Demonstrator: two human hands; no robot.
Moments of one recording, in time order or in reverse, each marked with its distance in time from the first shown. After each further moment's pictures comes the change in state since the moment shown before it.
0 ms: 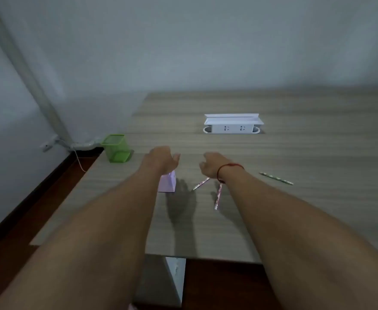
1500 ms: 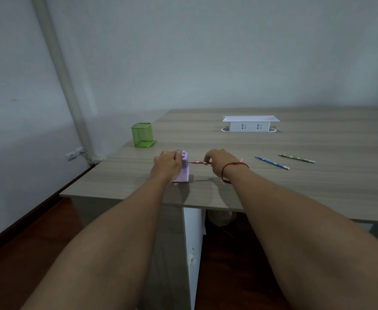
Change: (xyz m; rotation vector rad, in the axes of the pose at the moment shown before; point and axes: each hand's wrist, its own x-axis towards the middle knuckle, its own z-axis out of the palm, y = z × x) left_hand -0.097 -0.083 0.102 -0.308 0.356 0.060; right_hand -0.072 -0.016 0.113 -0.098 0.247 -0.226
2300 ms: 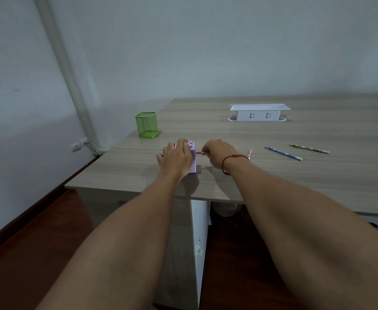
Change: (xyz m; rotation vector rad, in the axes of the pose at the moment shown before) left_hand -0.007 0.000 0.018 0.018 0.089 -0.082; right_hand 0.030 -0.016 0.030 -0.042 0.068 -0.057
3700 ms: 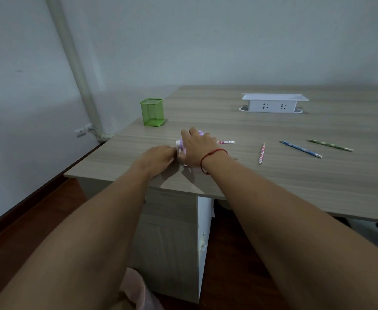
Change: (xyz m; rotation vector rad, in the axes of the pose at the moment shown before) left_hand 0.030 -0.079 -0.028 0.420 -0.358 0.434; right_hand 0.011 -0.062 0.025 -0.170 0.028 -0.156
